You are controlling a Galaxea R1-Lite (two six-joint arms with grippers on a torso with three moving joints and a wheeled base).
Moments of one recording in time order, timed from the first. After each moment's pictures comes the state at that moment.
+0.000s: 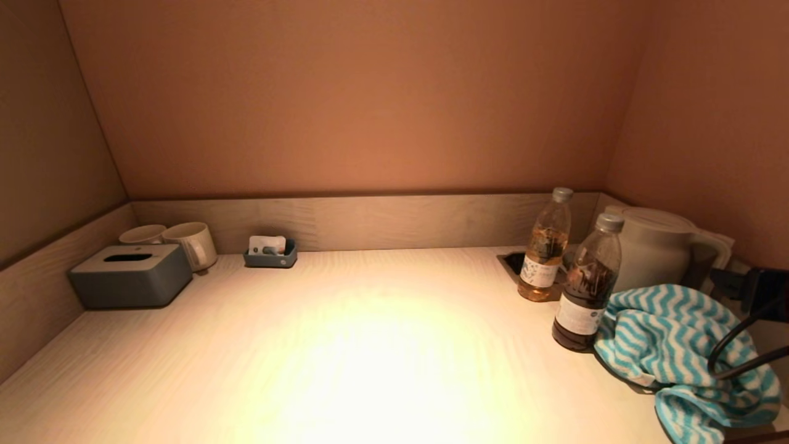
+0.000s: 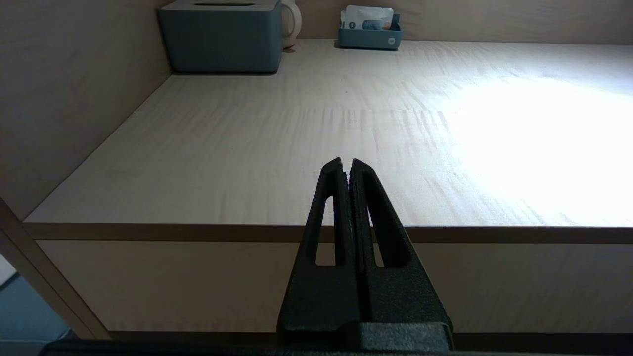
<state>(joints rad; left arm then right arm) 0.00 0.00 0.00 0.00 0.01 -0.04 -0.39 1.30 -0.63 -0.37 0.00 -0.09</state>
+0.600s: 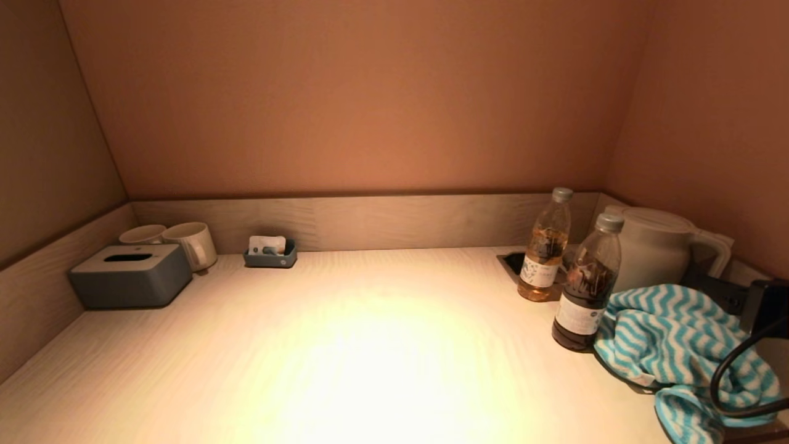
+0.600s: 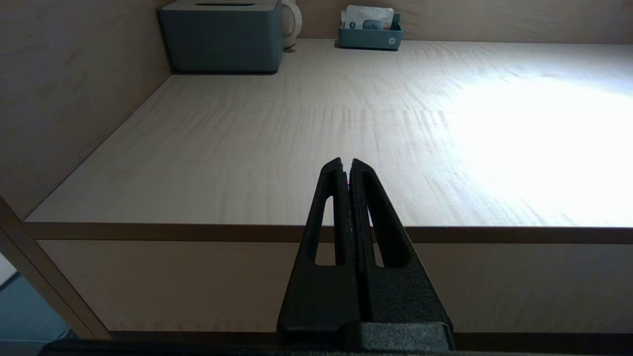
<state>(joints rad) 0.00 0.00 0.00 0.00 0.01 -0.04 -0.39 1.19 -0.56 -0.36 0.20 -0.09</state>
